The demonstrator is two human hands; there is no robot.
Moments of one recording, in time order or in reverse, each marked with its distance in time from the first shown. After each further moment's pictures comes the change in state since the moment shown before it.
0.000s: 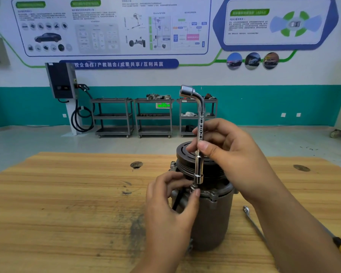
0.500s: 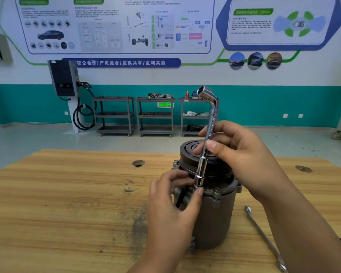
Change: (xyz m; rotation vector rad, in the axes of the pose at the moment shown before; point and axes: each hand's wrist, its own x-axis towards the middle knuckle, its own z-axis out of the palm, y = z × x) left_hand 0.001 0.001 -0.003 0.013 -0.035 -0.010; right_hand -0.001 -0.003 -0.005 -0.119 0.010 0.063
